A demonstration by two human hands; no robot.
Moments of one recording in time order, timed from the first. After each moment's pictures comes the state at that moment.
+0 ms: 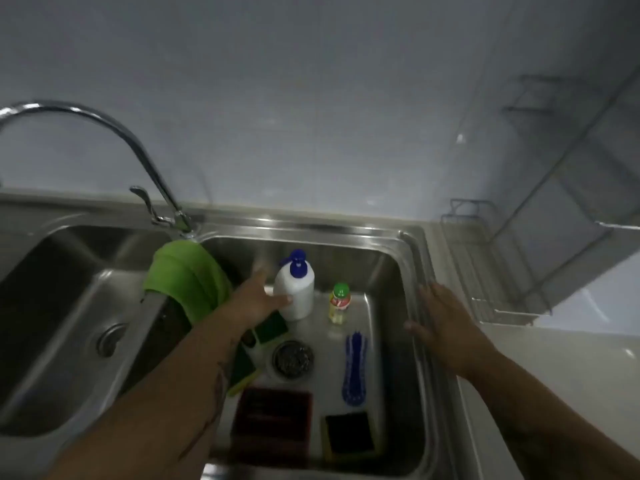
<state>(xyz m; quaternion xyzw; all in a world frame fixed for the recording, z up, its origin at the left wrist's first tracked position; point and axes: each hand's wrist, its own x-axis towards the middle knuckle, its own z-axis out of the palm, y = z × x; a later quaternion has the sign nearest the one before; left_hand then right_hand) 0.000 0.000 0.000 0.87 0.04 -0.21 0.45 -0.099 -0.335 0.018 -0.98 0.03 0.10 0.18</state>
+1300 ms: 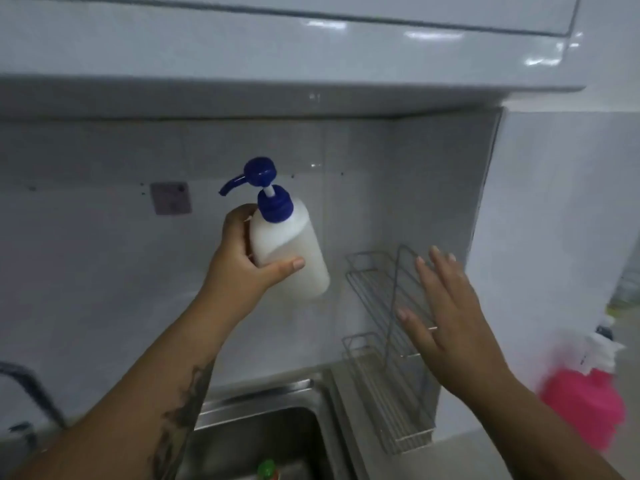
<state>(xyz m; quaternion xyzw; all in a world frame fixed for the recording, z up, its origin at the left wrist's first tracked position) 0.006 -0.153 0.346 0.71 -0.32 0.13 0.61 -0.139 -0.390 0.279 -0.92 0.05 -0.38 0.13</state>
